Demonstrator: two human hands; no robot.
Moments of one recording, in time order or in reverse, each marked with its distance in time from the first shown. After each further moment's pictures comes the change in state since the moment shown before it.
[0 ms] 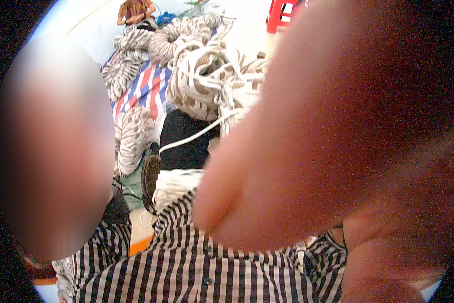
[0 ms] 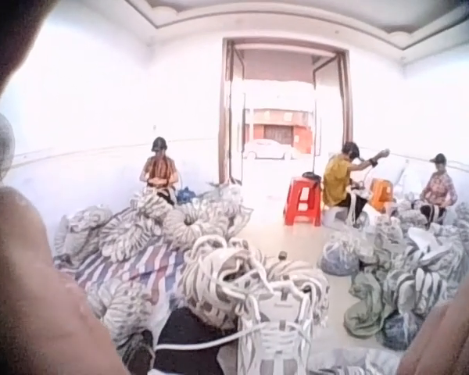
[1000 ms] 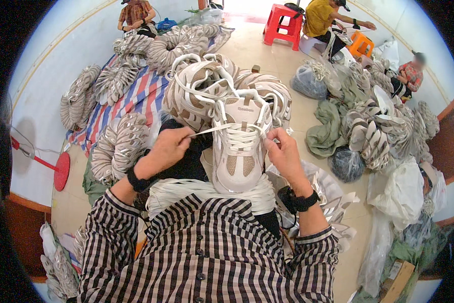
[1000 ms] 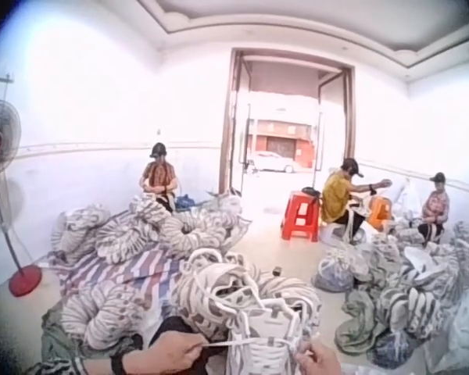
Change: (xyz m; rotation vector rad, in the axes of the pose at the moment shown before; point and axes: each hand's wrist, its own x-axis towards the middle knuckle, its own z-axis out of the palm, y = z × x) left_hand 0.027 -0.239 0.072 0.494 -0.169 0.073; right_hand -0.123 0.159 0.014 0.068 -0.153 0.982
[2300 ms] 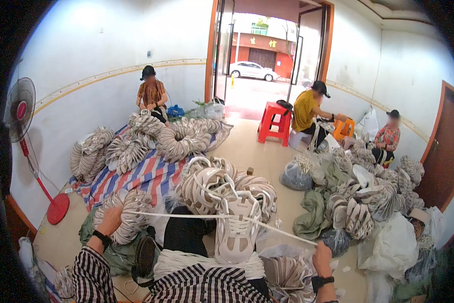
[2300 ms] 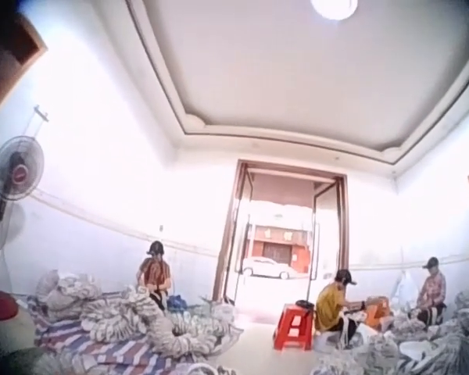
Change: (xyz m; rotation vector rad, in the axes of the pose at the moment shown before) left_hand -0.162 -0.176 -0.131 0.682 0.303 -0.088; right_hand -0.099 0.103 -0.154 -1.094 0.470 -0.101
